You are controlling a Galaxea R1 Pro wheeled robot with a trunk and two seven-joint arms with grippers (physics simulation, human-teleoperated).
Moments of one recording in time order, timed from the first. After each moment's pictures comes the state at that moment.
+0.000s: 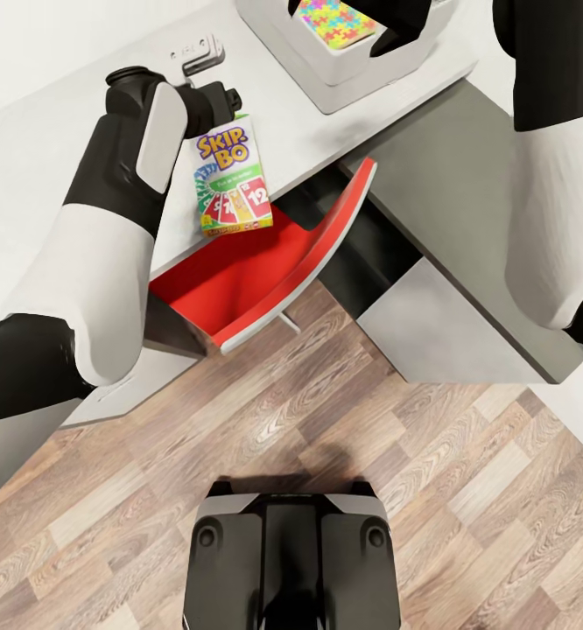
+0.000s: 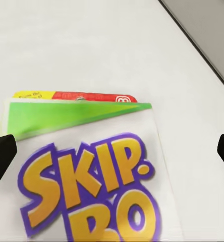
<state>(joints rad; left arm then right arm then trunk) -1.78 -0.17 -0.01 -0.77 0.30 0.61 0.26 -2.02 0.07 0.44 -1.27 -1.95 0.90 -1.56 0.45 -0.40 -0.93</state>
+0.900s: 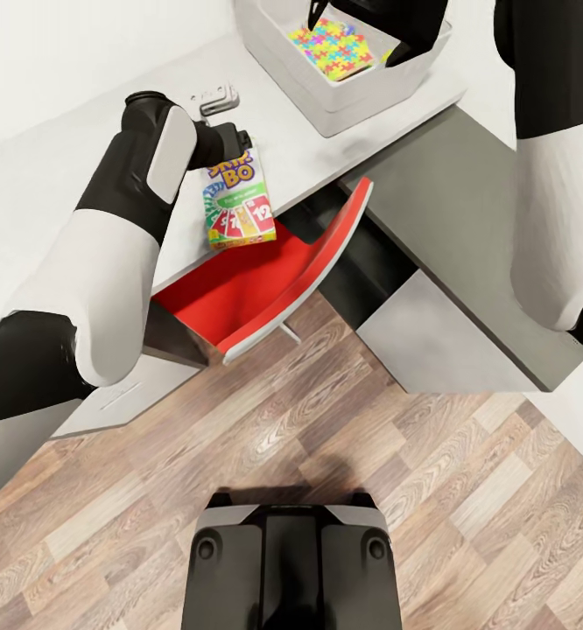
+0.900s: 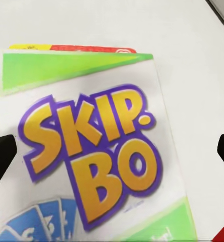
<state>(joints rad) -1.78 -0.17 -0.01 -0.68 0.30 0.72 0.24 -2.01 0.05 0.45 -1.25 -1.91 0.89 -1.56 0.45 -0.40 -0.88</state>
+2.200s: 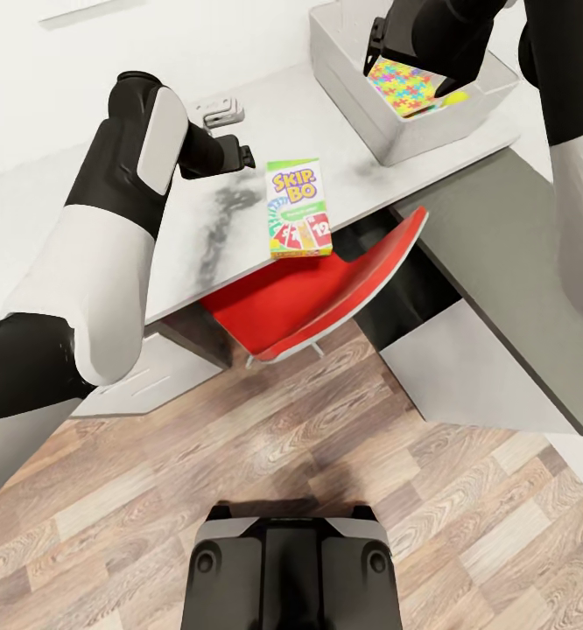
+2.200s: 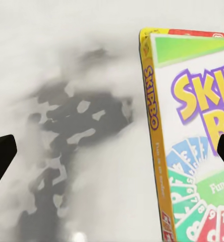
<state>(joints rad) -1.78 -0.17 0.00 -0.75 0.30 1.00 0.25 -2.02 -0.08 0.56 -1.14 -1.91 0.88 -1.55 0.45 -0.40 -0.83</state>
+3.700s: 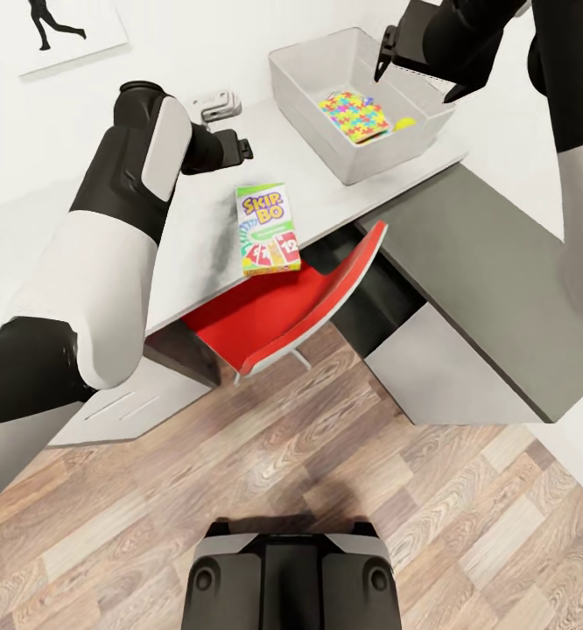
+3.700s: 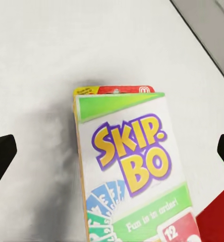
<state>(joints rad) -1.77 -0.17 -0.01 -0.75 0.29 0.88 0.25 -2.01 -0.11 0.55 -1.14 -1.90 0.88 -1.53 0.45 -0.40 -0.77</state>
